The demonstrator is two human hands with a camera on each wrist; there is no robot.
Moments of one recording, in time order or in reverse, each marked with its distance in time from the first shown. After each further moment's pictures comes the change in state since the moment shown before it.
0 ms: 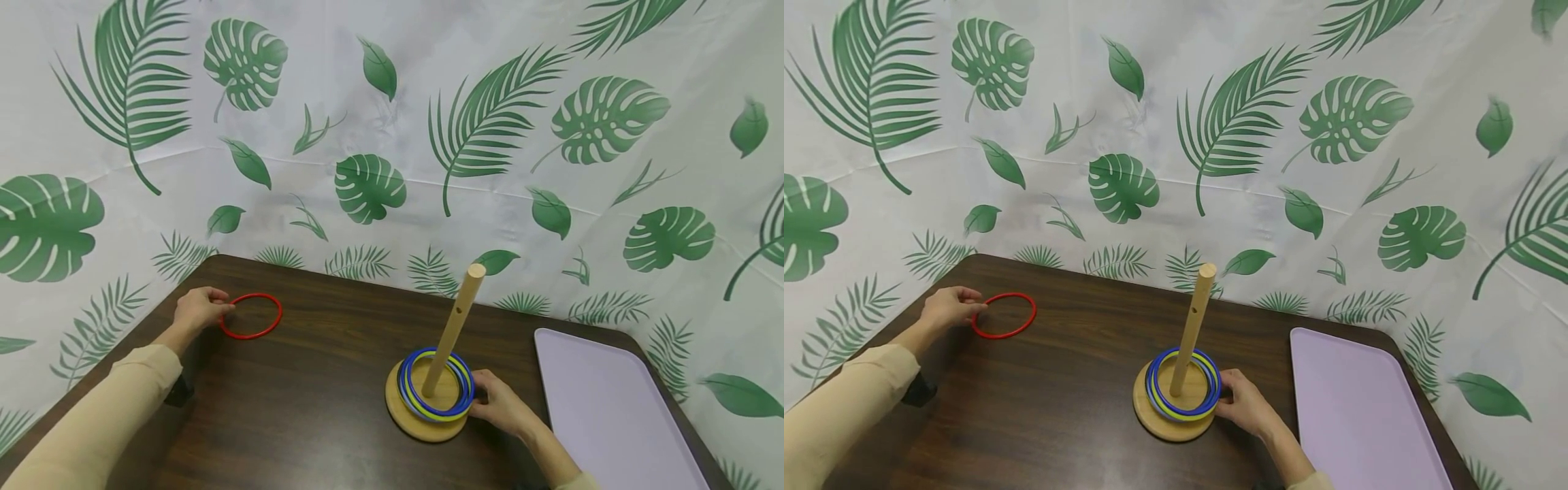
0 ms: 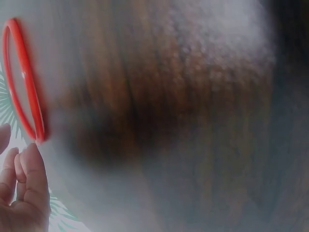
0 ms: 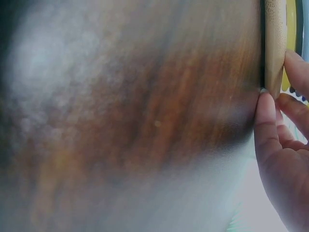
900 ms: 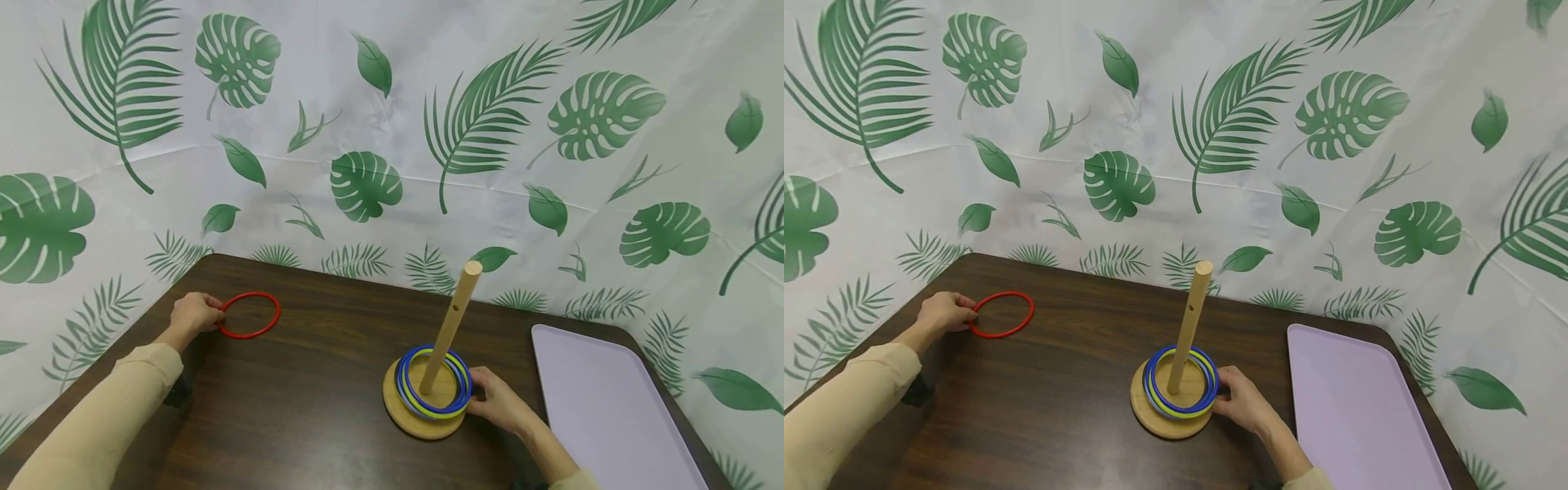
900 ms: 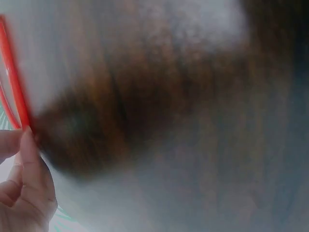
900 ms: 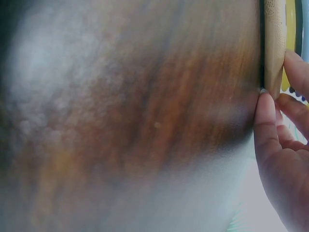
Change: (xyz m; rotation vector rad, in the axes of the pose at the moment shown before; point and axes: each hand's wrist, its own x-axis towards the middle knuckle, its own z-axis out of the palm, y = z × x) left_hand 0.005 -0.006 0.002 0.065 -0.068 -0.072; right_hand -0.001 0.000 0.001 0.008 0.007 0.003
